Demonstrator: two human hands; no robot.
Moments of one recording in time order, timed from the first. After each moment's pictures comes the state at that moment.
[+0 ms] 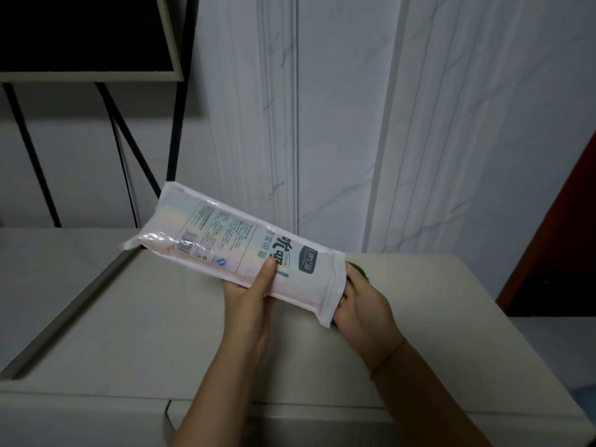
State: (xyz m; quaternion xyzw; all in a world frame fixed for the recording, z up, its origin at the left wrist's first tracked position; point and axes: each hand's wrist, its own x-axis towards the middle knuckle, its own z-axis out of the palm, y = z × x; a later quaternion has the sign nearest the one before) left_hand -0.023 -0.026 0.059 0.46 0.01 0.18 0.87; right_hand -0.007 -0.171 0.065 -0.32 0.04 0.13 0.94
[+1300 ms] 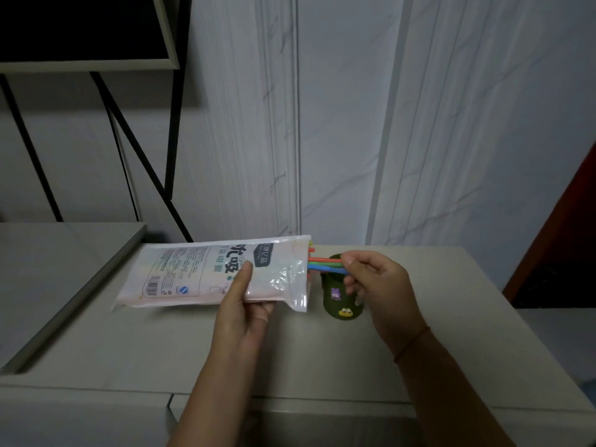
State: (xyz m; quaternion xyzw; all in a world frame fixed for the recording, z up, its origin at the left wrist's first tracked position) left_hand -0.024 -0.011 0.049 0.20 0.11 0.11 0.97; right_hand -0.006 -0.194 0.071 -0.66 -0.03 -0.07 0.75
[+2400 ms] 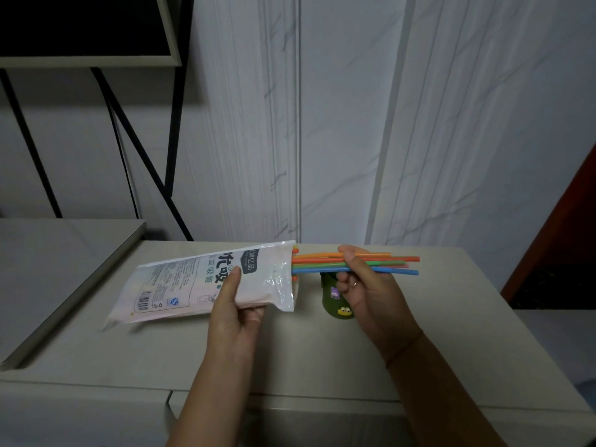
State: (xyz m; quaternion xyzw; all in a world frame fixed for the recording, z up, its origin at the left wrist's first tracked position) left_hand -0.021 -0.005 0.042 0.19 0.16 0.15 0.96; right_hand -0.006 -0.179 0.069 -0.45 -0.01 0.03 0.89
